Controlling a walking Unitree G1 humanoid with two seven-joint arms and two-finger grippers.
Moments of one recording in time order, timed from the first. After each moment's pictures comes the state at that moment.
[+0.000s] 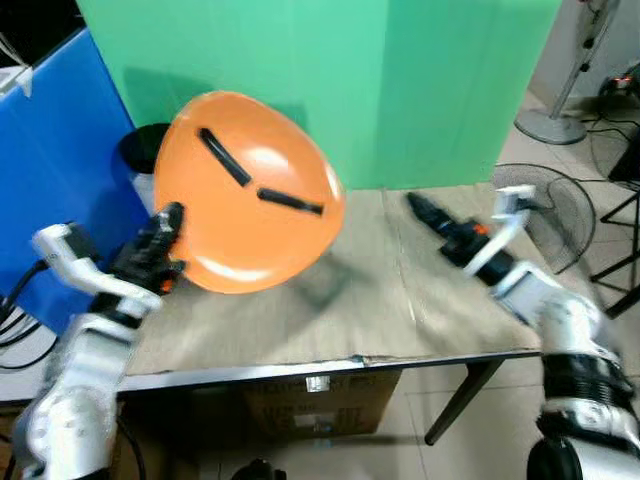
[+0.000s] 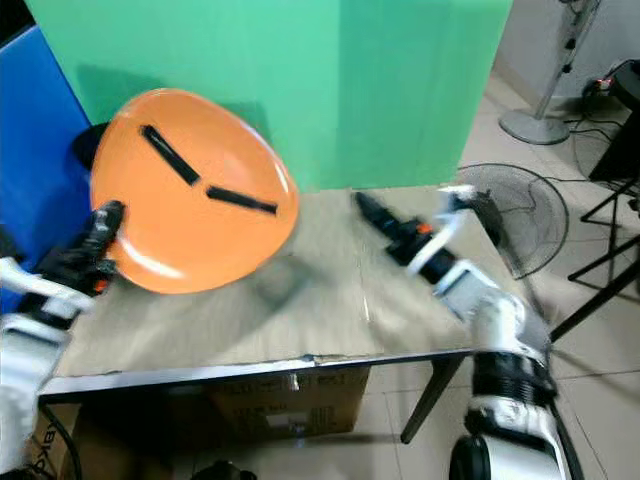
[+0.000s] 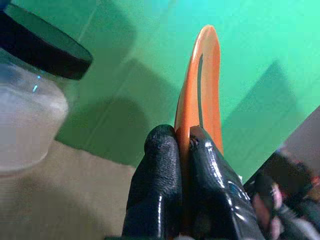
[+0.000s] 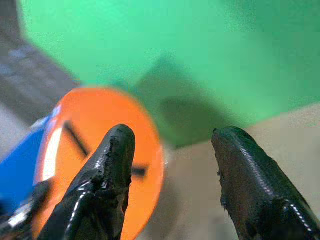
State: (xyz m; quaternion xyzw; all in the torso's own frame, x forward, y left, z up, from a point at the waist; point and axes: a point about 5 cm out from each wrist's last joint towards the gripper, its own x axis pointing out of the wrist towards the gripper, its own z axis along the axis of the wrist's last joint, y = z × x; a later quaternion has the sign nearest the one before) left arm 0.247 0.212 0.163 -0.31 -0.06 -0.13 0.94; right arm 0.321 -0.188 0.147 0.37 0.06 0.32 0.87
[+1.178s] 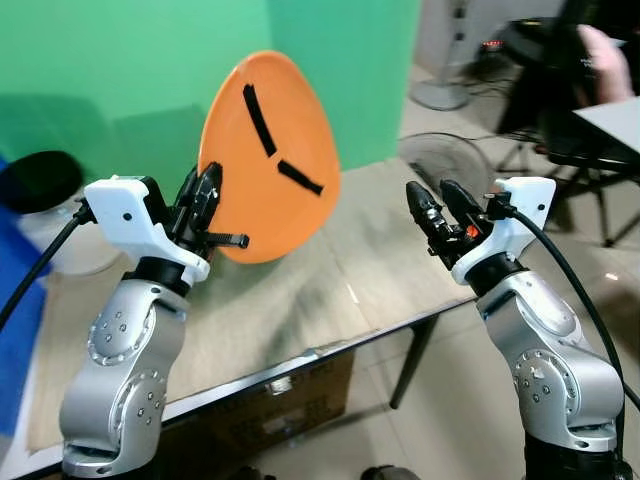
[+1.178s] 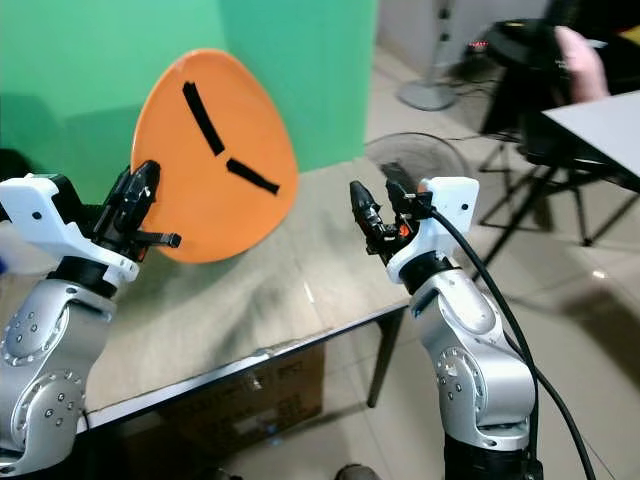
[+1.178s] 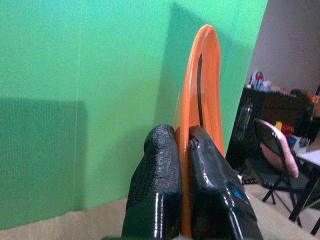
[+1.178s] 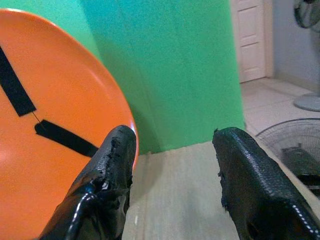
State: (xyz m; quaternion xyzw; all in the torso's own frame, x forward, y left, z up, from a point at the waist) left arm 0.251 0.165 0.205 -0.10 -0.12 -0.09 0.98; right arm 0.269 -0.139 0.191 0.12 -0.03 0.17 0.98
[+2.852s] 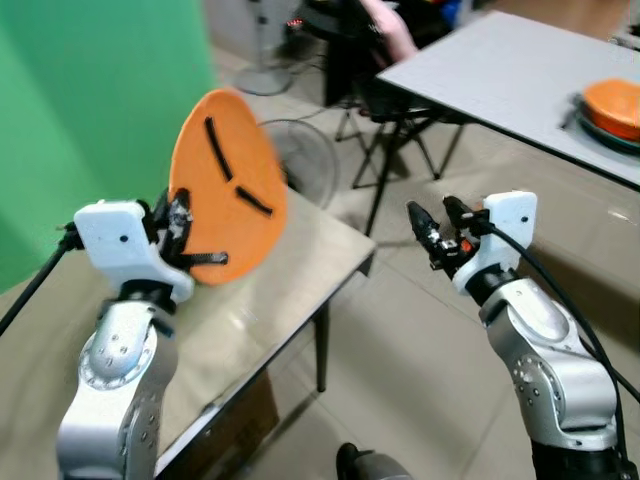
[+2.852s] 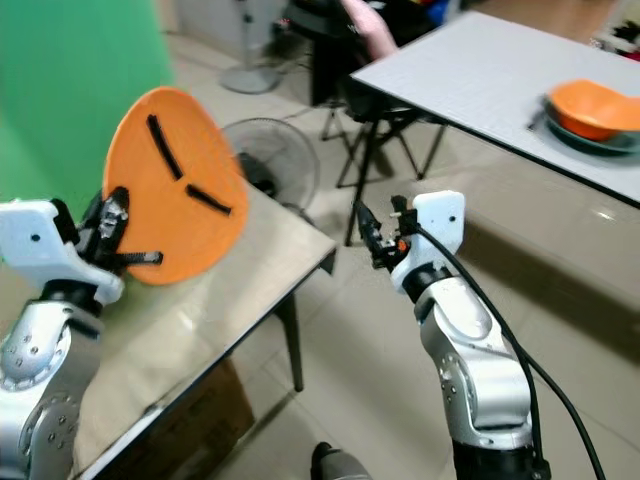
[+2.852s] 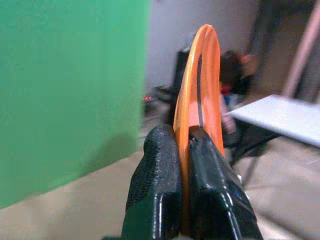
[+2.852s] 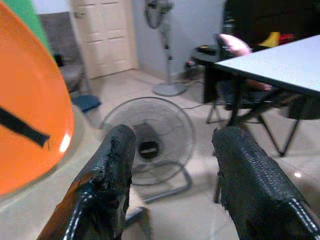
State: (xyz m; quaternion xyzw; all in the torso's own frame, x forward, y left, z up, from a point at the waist) left arm 0.239 0.171 0.198 -0.06 -0.10 0.00 0.99; right arm 0.272 -0.150 0.170 0.03 0.00 0.14 0.99
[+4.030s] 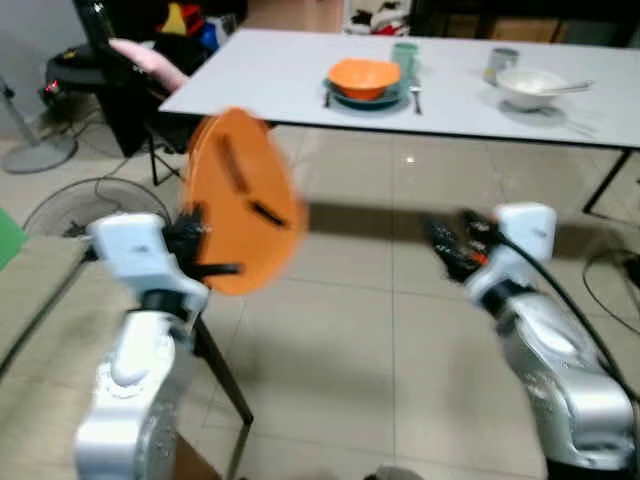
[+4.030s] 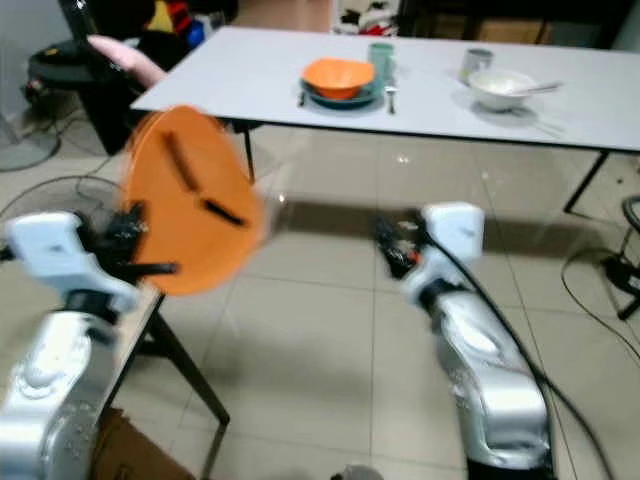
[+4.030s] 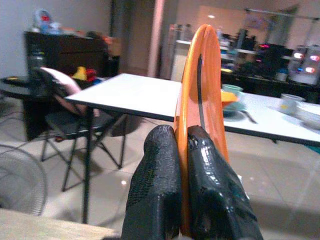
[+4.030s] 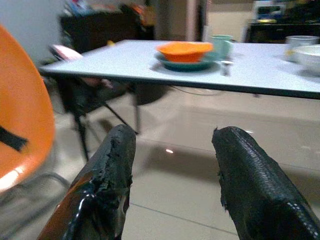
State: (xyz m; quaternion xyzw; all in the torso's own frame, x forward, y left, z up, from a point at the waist) left arm 0.236 0.160 0.179 -0.06 -0.07 -0.01 1.00; right arm 0.261 -0.165 0.157 0.01 0.03 0.10 0.99
